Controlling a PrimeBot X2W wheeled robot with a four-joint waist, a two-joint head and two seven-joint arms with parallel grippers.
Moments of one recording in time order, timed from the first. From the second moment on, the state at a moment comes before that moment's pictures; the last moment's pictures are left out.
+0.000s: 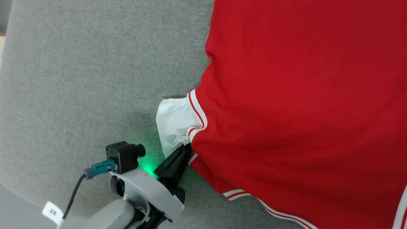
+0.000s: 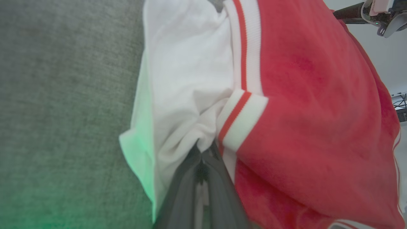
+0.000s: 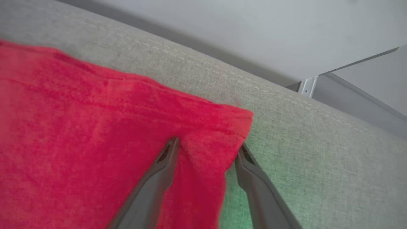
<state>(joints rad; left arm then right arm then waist) -0.43 0.55 -0.84 -0.06 -1.17 0.20 -0.18 -1.46 -0.41 0.25 0.93 0.11 0.13 0.85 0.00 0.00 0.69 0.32</state>
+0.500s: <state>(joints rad) -0.44 0.54 -0.83 -0.04 -1.17 0.20 -0.20 -1.48 -0.38 0.30 1.02 0.15 0.13 0.69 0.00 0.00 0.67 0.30</state>
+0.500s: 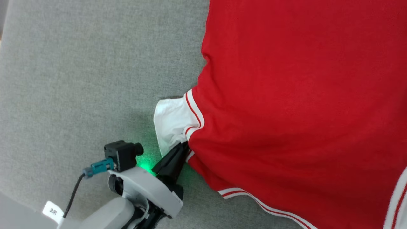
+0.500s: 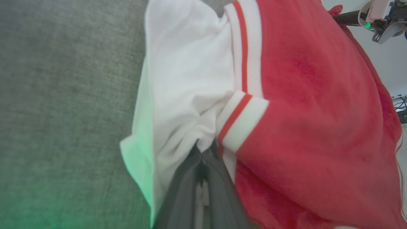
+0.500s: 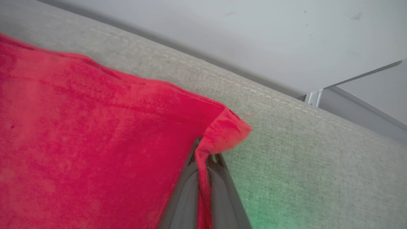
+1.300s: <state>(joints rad) -0.38 0.61 -0.76 0.06 -1.21 0.27 -0.20 -0.68 -0.78 0.53 0.31 0.73 0.13 0.76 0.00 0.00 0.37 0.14</state>
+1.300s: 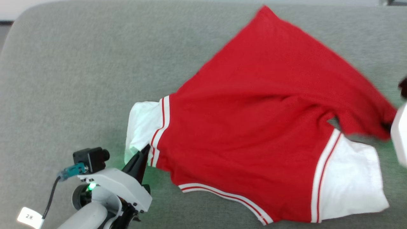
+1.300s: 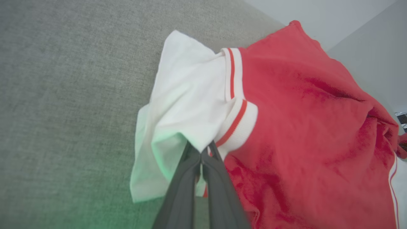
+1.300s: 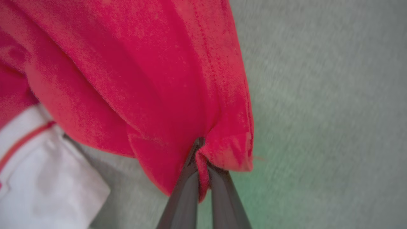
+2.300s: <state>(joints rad) -0.35 0.64 -0.77 0.02 -1.22 0.31 -0.17 -0.21 -0.66 0.16 -0.29 0.56 0.13 0.96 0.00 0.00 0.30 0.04</state>
